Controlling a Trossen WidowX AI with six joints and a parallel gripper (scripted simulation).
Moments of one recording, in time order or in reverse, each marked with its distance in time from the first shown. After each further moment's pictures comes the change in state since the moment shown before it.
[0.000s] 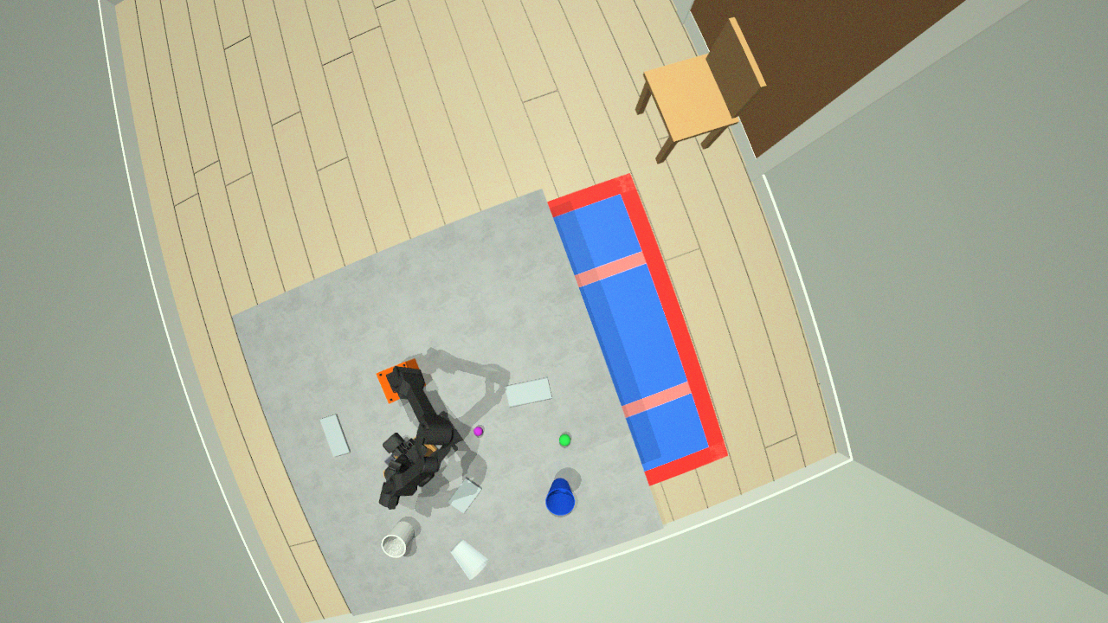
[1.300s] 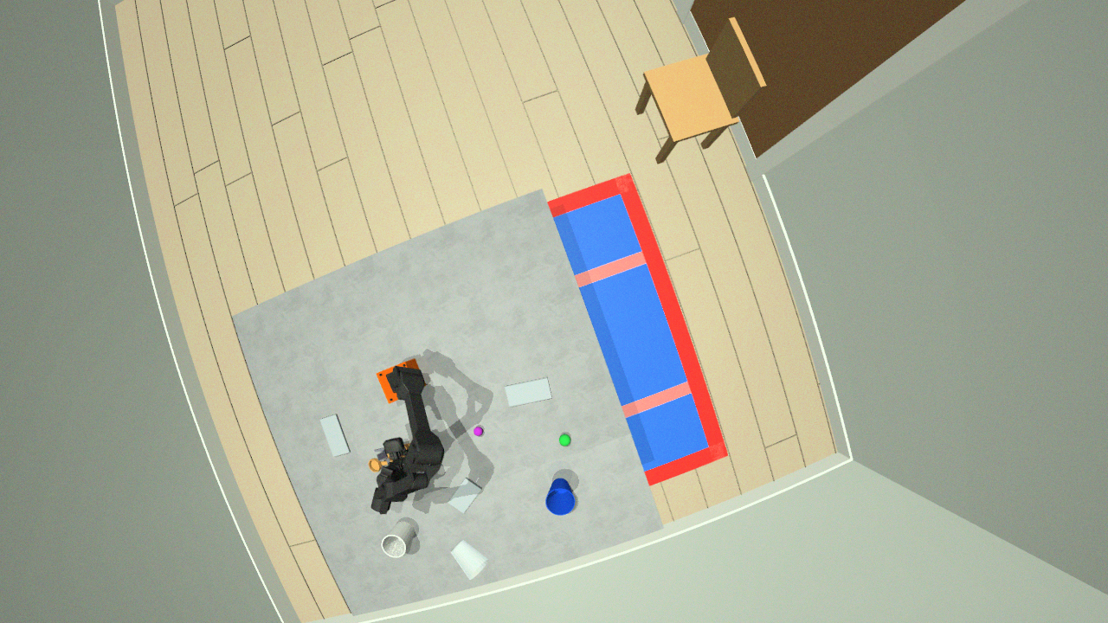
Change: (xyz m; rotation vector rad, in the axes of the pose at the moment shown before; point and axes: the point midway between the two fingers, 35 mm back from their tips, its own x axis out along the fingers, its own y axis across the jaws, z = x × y) arm 0.030 0.001 -0.055 0.467 0.002 0.001
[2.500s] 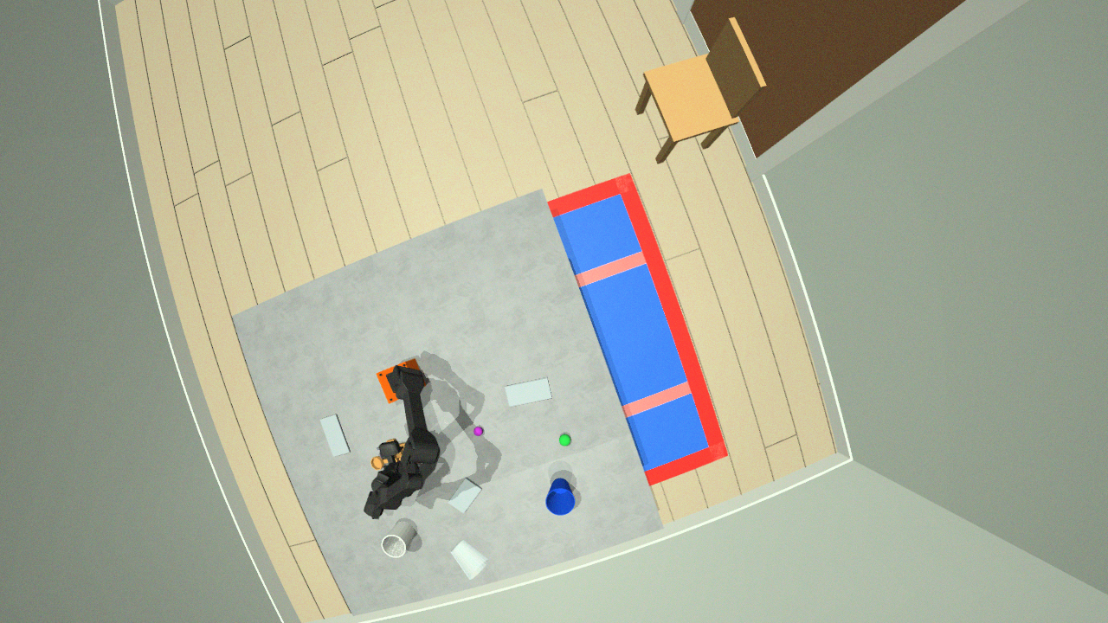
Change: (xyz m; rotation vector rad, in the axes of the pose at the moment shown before) arm -0.031 0.002 -0.001 0.018 -0.014 0.030
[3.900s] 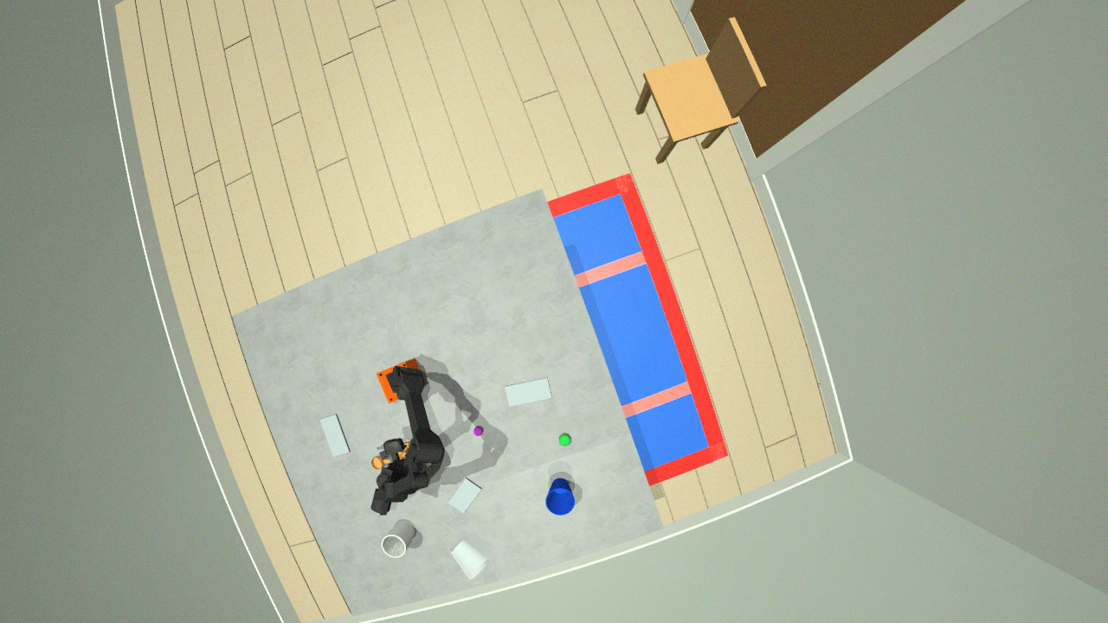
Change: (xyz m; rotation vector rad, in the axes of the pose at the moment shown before) arm 0.027 -0.005 0.001 -0.017 0.021 -0.041
